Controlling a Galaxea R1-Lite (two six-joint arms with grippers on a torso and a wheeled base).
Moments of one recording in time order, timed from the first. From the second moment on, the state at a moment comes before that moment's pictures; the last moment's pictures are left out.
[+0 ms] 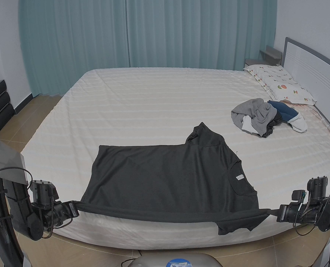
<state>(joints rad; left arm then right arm) 0.00 2.19 -0.14 -1.33 0.04 -0.35 -0.07 2.02 -0.02 -1.22 0.39 0.22</state>
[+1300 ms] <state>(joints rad) -0.04 2.14 -0.27 -1.34 0.02 -0.47 -0.06 2.03 -0.22 -1.26 0.45 0.34</state>
